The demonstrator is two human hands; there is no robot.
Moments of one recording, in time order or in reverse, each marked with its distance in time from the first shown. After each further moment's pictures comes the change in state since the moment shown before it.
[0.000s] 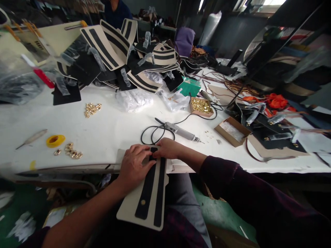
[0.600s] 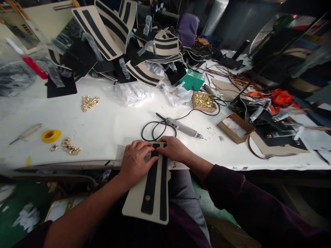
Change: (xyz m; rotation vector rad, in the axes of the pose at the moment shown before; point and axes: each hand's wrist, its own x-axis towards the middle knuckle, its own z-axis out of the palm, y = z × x) left_hand 0.003 0.004 0.003 0.057 -0.075 -0.090; right_hand -0.009 0.021 0.026 0.099 0.322 -0.024
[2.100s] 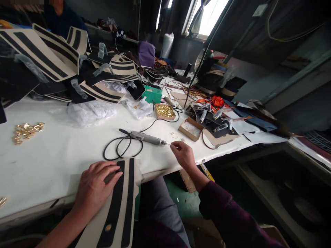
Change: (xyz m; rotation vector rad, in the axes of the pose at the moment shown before) left_hand 0.000 -0.019 0.012 0.015 0.089 0.156; right_hand -0.088 0.136 -0.064 0.029 0.831 0.141
